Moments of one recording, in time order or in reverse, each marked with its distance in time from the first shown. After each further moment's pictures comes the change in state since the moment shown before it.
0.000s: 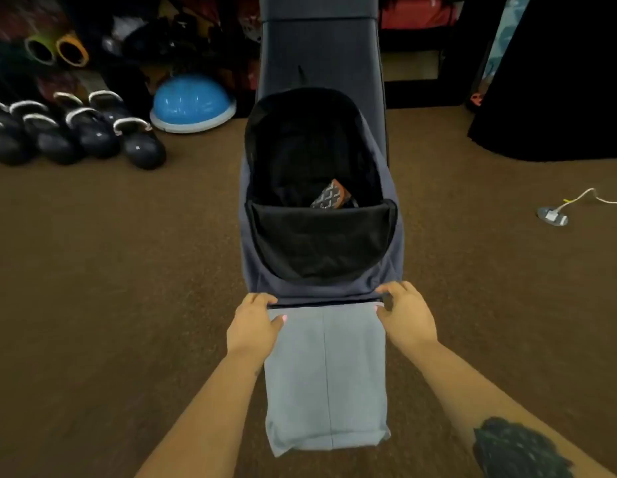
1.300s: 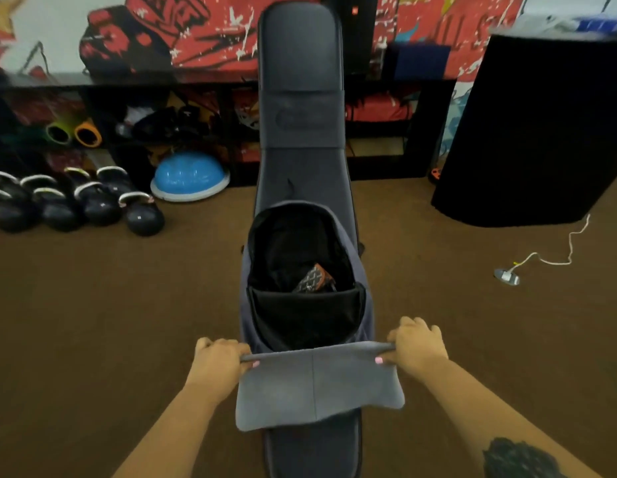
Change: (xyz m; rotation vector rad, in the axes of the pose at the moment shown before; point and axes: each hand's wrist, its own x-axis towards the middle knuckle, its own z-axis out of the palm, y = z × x) left_hand -0.018 0.058 -0.158 0.606 -0.160 0.281; right_hand -0.010 -0.075 -0.163 -0.692 -0.270 -0.036
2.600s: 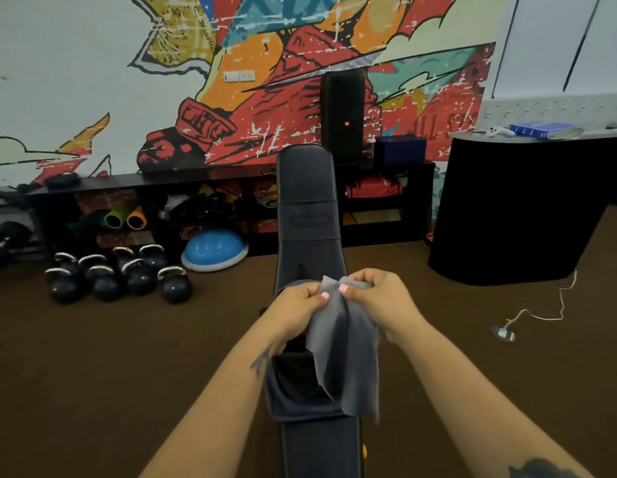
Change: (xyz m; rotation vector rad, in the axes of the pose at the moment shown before) left_hand -0.138 0.124 -0.304 -1.246 0.049 0.171; right_hand -0.195 -0.049 -0.275 1.365 0.378 -0.158
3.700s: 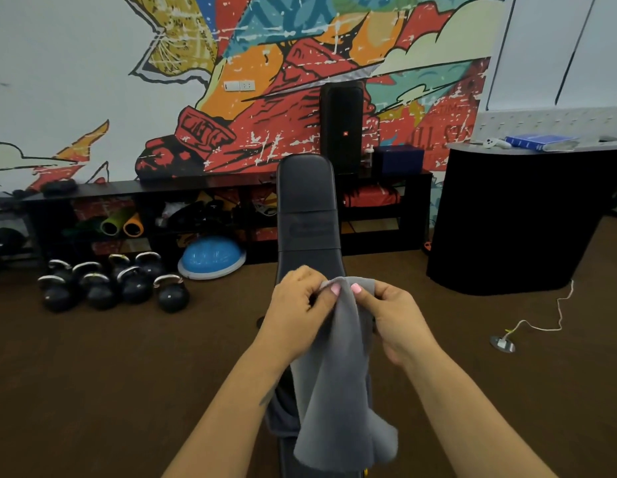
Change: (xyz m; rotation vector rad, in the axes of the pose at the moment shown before) left_hand -0.015 0.019 -0.005 0.443 0.314 0.562; right_hand -0.019 -0.011 0.004 0.368 -0.047 0.032
